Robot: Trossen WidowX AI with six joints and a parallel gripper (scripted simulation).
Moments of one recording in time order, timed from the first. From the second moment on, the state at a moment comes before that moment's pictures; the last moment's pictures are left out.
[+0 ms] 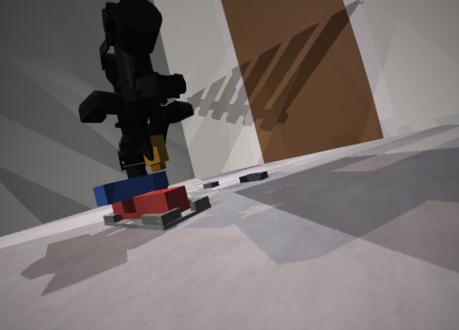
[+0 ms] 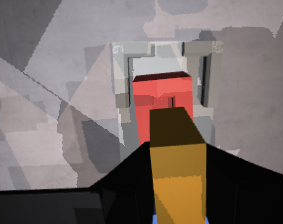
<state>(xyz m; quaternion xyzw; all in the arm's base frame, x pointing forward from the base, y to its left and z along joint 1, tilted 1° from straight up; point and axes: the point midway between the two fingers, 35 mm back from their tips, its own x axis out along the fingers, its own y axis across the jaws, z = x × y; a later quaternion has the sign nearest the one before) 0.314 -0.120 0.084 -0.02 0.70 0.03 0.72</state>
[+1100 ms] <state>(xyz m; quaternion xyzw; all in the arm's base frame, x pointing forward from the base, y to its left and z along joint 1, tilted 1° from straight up) 0.316 -0.121 0.047 -0.03 0.70 0.03 0.72</state>
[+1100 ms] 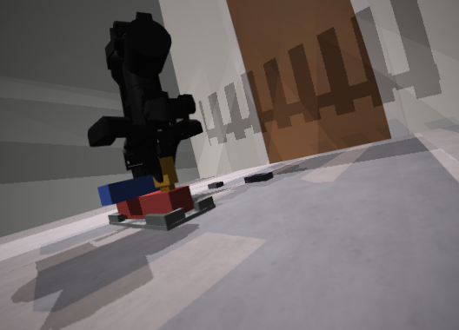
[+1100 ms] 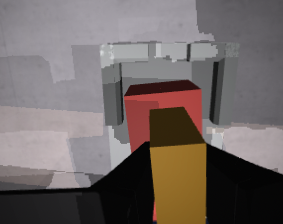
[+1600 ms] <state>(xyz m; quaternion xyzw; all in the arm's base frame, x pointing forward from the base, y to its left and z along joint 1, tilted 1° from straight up) 0.316 -0.121 0.046 -0.03 0.70 0.03 0.72</state>
